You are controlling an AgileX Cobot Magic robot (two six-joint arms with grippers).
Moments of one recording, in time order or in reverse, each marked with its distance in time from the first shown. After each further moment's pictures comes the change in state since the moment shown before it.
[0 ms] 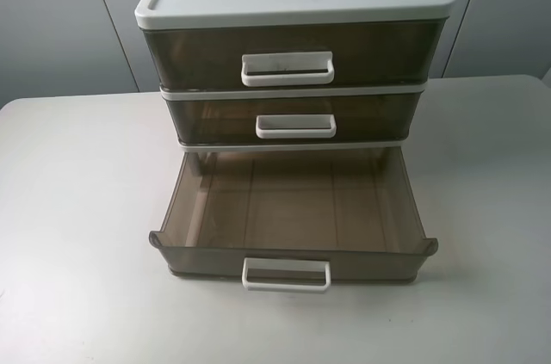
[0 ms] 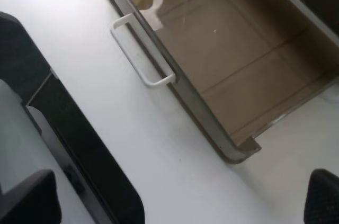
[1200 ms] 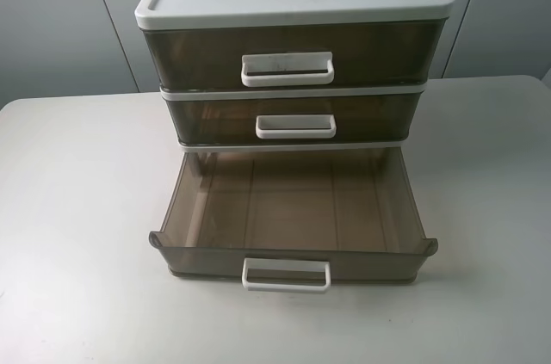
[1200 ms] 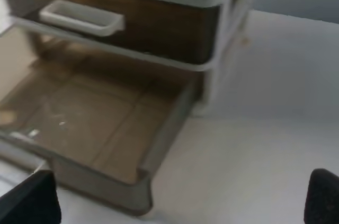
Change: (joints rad) left arm 0.000 0.000 0.000 0.000 0.000 0.000; right arm -0.555 -0.495 0.256 0.011 -0.126 0.064
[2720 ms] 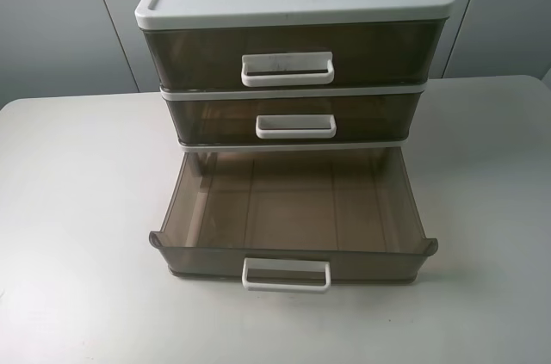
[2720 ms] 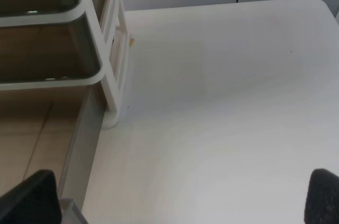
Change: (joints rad) left arm 0.000 0.000 0.000 0.000 0.000 0.000; right arm -0.343 0.000 0.000 -0.002 -0.002 0.022
